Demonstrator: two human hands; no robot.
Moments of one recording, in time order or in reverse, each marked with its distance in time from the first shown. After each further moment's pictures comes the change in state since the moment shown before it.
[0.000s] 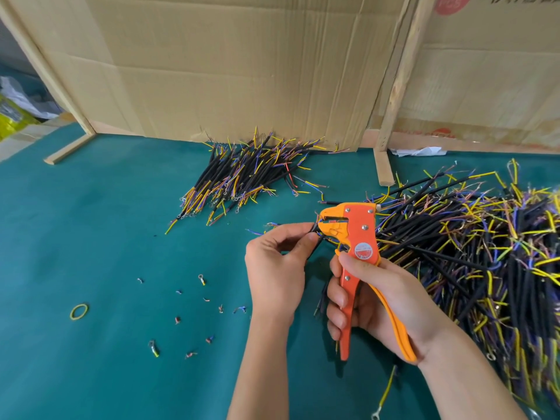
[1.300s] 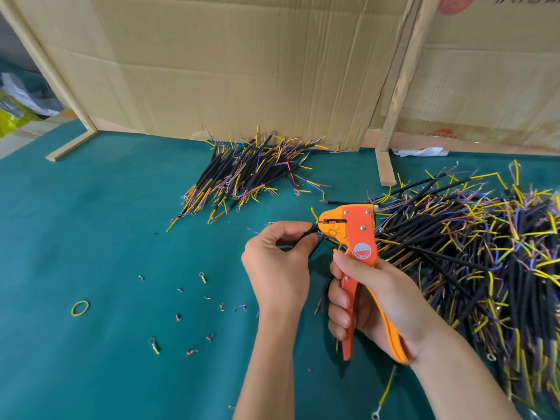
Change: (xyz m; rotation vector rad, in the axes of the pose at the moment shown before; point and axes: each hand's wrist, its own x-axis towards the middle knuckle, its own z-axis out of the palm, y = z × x) left_hand 0.000 0.002 0.006 0.136 0.161 0.036; right_hand 0.004 0.005 0.006 -0.019 0.103 0.011
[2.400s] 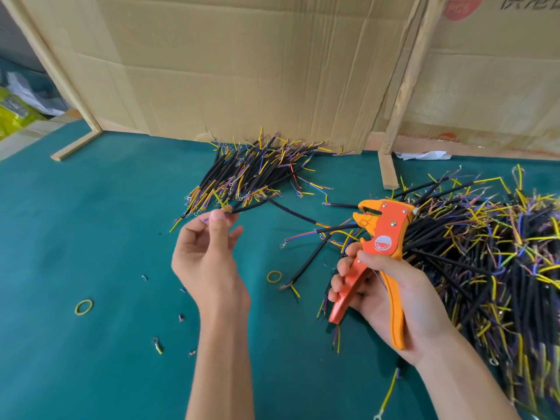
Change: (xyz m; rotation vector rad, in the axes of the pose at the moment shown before) left_hand 0.030 -0.006 -0.051 -0.616 0.364 -0.013; right_hand 0.000 -0.003 -0.006 0.167 0.072 -0.166
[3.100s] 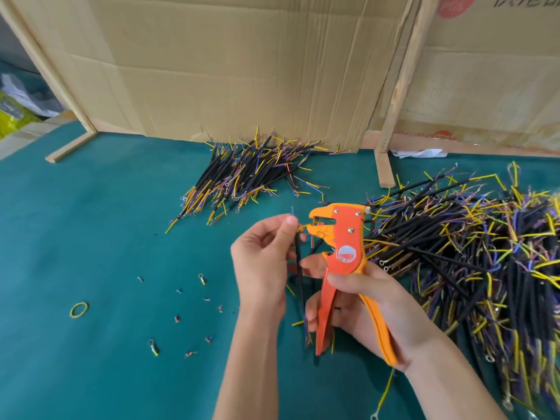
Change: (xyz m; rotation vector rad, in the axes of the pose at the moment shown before) left_hand -0.031 -0.019 0.024 0.273 -0.367 -0.269; right_hand -0.004 0.008 0.007 -0.160 -0.186 0.112
